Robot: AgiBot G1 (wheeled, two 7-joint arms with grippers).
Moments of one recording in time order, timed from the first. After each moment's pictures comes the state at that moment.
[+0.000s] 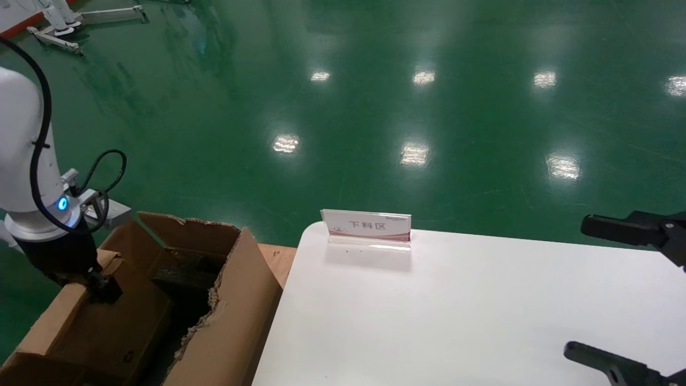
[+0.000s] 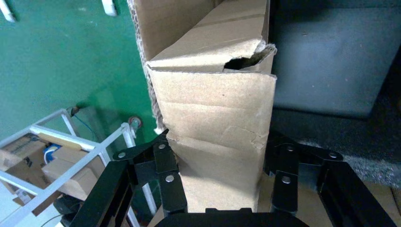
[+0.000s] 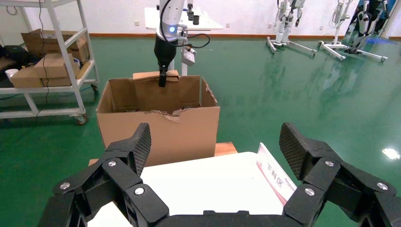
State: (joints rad) left arm -2.28 0.82 2.66 -0.85 1.22 1.18 -1.53; right arm 1.07 -0.61 -0.28 1.28 -0.73 -1.50 0.19
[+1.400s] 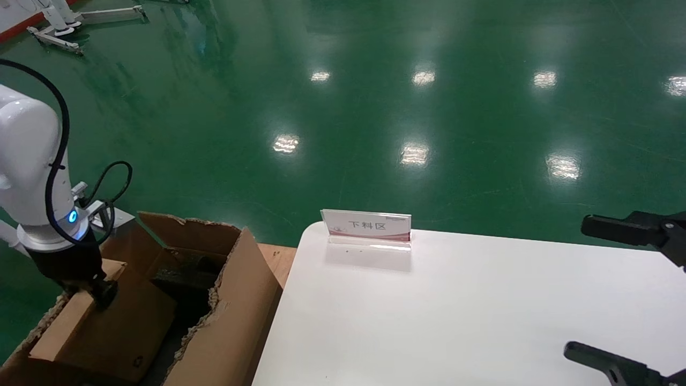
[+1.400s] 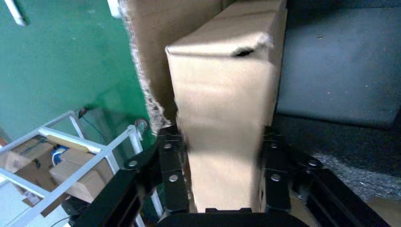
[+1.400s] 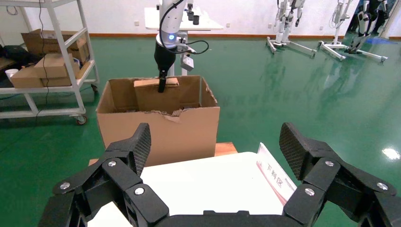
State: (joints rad) left arm -2.22 0.82 2.66 -0.84 1.24 1.13 -1.54; right arm 1.07 -0.61 -0.28 1.28 -0.73 -1.50 0.19
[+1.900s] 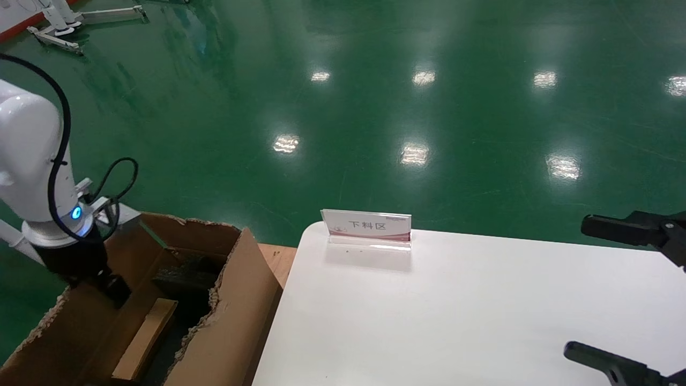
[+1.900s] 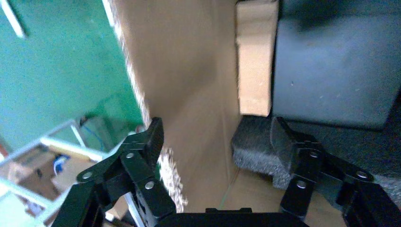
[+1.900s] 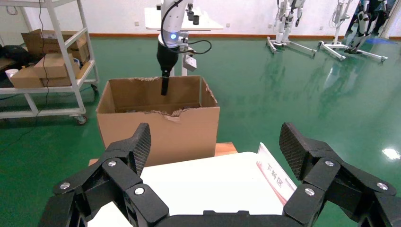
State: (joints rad) left arm -2.23 0.82 2.62 -0.84 1.24 1.11 -1.49; right arm 1.07 -0.61 -0.28 1.28 -0.73 -1.50 0.19
